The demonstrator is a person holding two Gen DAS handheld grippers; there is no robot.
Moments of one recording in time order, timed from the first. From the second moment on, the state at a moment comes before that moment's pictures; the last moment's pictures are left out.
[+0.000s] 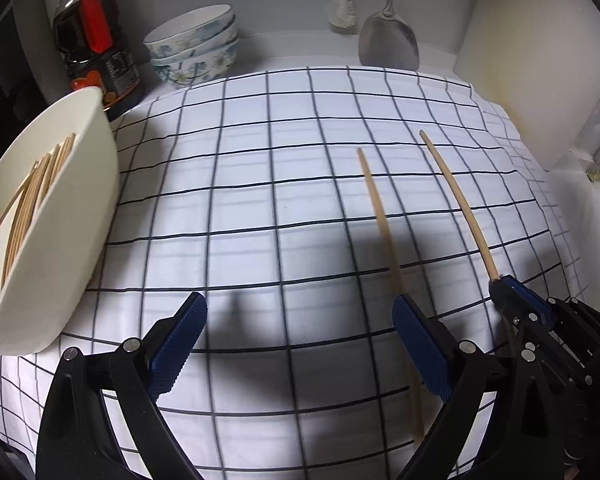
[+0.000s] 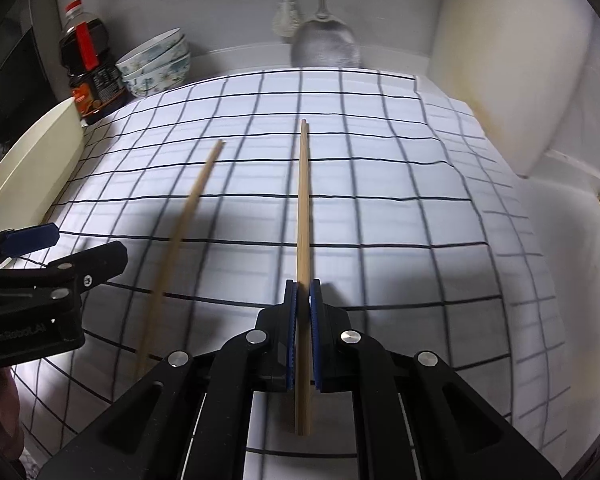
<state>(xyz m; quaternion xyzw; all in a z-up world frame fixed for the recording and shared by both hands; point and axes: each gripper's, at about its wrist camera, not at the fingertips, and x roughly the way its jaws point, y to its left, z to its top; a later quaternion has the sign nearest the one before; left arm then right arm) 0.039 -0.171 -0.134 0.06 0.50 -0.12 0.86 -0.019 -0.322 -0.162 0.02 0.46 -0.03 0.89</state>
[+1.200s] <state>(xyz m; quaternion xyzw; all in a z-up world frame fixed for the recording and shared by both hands) 0.029 -0.212 -0.150 0.09 0.47 -0.18 0.86 -0.001 -0.334 -0.162 0.00 0.46 -0.03 0.89</state>
